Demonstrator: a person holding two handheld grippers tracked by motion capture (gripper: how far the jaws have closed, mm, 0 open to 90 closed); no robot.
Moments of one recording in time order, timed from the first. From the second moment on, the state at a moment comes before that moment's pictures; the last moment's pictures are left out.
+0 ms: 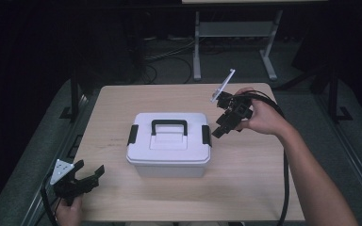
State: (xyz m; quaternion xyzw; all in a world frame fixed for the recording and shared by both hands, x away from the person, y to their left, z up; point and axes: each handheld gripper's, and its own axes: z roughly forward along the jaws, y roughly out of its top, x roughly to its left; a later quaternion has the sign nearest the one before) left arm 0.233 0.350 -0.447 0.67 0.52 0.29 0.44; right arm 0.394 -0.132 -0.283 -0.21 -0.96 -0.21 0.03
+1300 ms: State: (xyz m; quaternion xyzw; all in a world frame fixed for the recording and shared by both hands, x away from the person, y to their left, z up) left arm 0.232 0.350 -0.447 0.67 0.52 0.29 0.44; right arm 0.375 -0.201 -0.308 -0.27 -0.94 -0.21 0.03
